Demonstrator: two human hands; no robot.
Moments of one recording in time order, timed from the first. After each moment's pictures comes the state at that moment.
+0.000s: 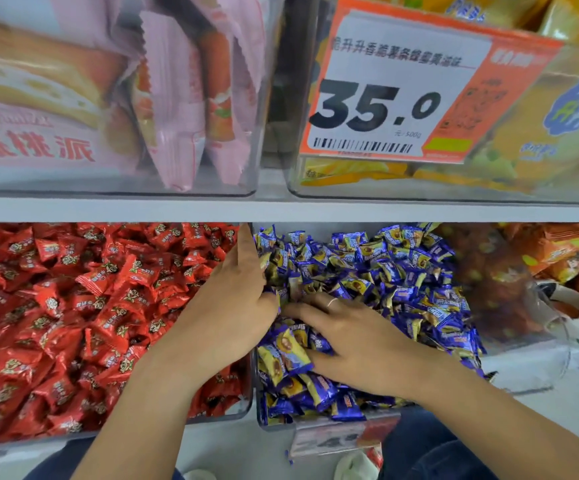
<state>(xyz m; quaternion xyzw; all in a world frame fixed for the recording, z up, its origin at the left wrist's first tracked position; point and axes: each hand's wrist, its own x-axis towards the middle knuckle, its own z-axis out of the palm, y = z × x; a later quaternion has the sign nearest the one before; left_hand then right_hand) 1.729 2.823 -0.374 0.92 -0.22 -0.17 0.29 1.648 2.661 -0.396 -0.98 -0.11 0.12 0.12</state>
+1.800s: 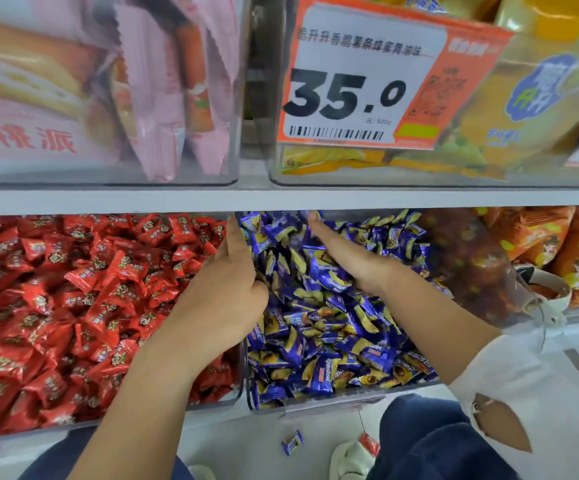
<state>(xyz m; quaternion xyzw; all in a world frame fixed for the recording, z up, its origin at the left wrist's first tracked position) 1.721 2.821 -0.368 0.92 -0.22 -0.15 0.28 1.718 2.628 -0.380 -0.79 0.22 0.21 0.53</state>
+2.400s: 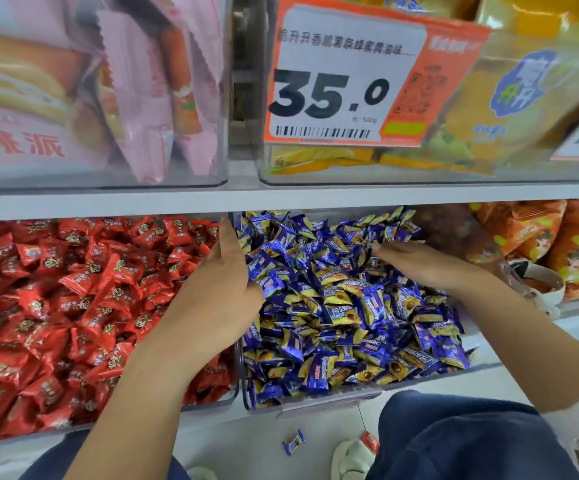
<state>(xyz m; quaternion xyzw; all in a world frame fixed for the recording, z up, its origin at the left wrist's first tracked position) 1.722 2.823 -0.373 0.92 -0.21 -0.15 0.28 1.669 2.549 -0.371 -0.91 0.26 0.20 0.27</state>
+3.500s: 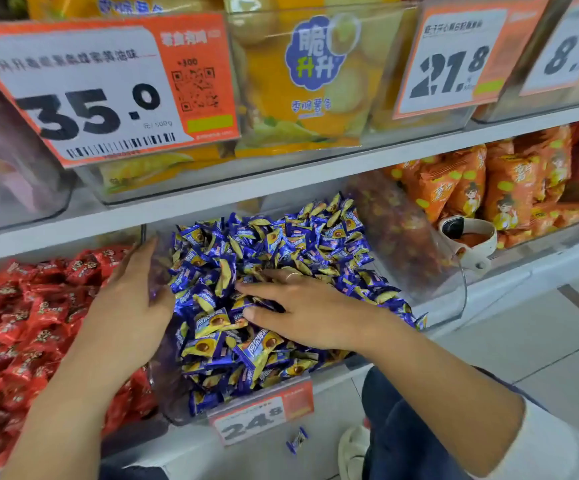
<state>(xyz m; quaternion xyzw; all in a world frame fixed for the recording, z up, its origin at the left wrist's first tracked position) 1.709 2.812 -0.364 0.95 -0.18 -0.03 0.26 1.622 2.617 -0.379 -0.95 0.01 0.14 0.28</state>
